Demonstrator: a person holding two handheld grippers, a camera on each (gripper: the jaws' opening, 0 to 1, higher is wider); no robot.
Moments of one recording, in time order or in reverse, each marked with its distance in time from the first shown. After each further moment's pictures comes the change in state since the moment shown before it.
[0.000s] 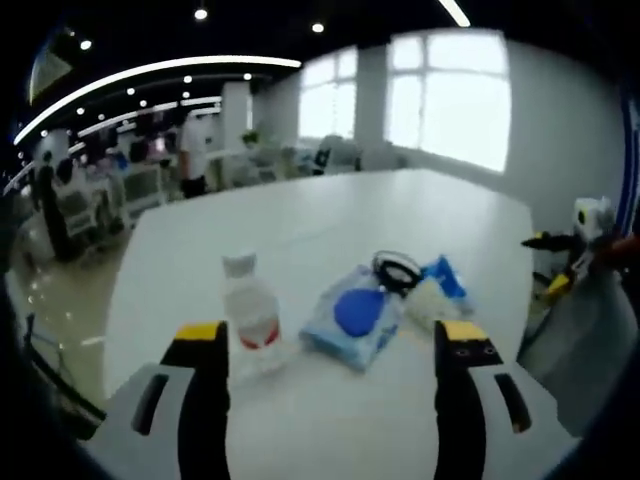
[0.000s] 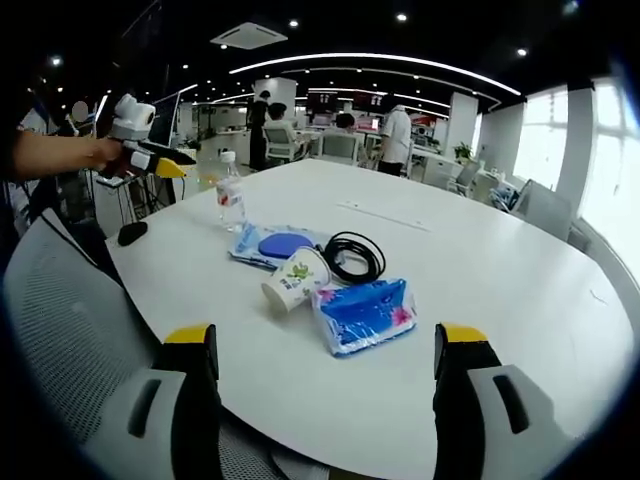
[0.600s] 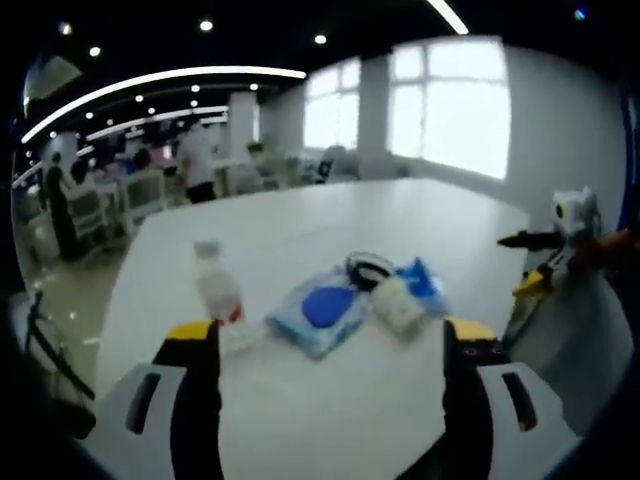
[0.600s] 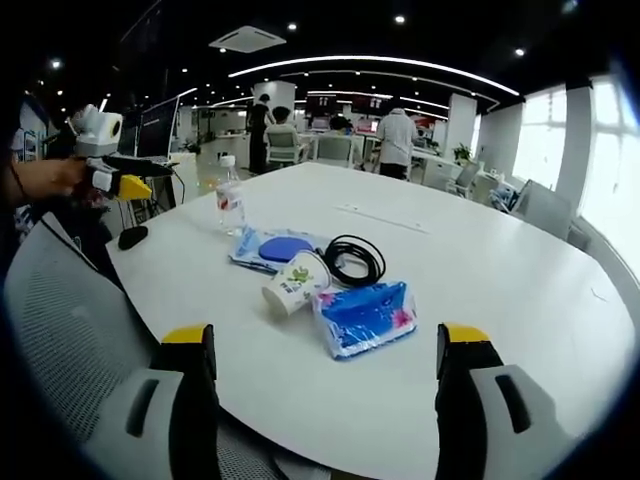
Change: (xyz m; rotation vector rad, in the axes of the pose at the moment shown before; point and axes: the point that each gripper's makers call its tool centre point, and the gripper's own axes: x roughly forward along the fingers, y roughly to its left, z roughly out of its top) left arm -0.034 -0.062 -0.017 0.027 -0.018 0.036; right arm -0.001 0.000 0.003 0.012 -0.016 -0.004
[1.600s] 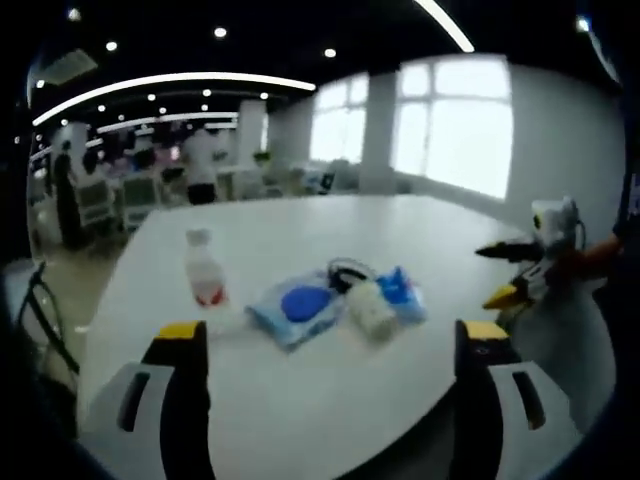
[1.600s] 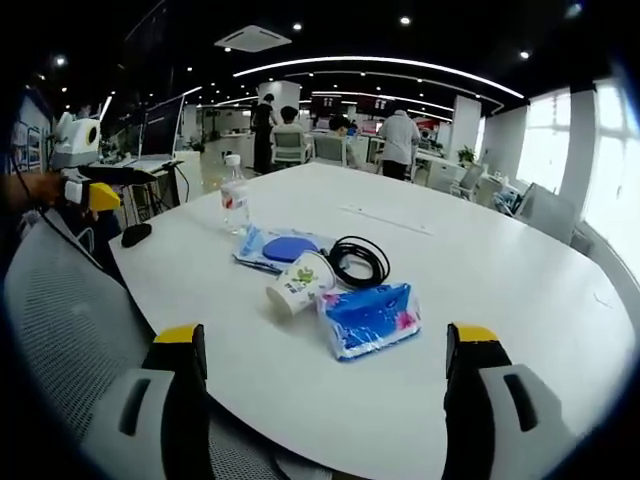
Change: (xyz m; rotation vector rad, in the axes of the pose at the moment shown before) left arm -0.025 -0.030 -0.004 -0.078 -0.063 0.019; right arm 0.001 0.003 0.001 -0.017 -0.002 0.018
